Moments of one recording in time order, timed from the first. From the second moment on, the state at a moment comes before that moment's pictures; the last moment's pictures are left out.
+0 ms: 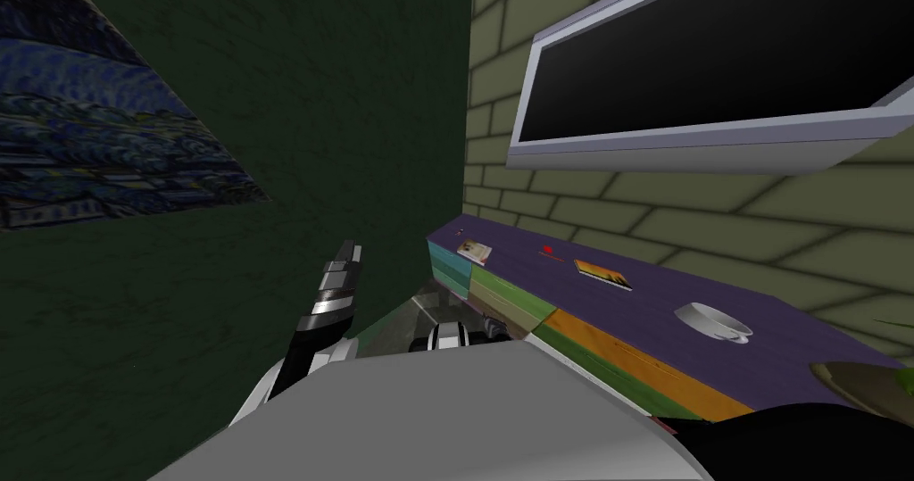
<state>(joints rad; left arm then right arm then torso) 0.55 0.05 0.05 -2.26 -0.12 -0.46 -0.13 0.34 -0.21 0.43 -1.37 0.89 0.49 0.06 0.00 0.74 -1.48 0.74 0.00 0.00</state>
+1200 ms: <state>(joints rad) 0.55 0.05 0.05 -2.26 -0.12 -0.46 -0.13 0.29 -0.21 0.54 -1.12 1.11 0.82 0.07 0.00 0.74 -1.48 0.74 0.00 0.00</state>
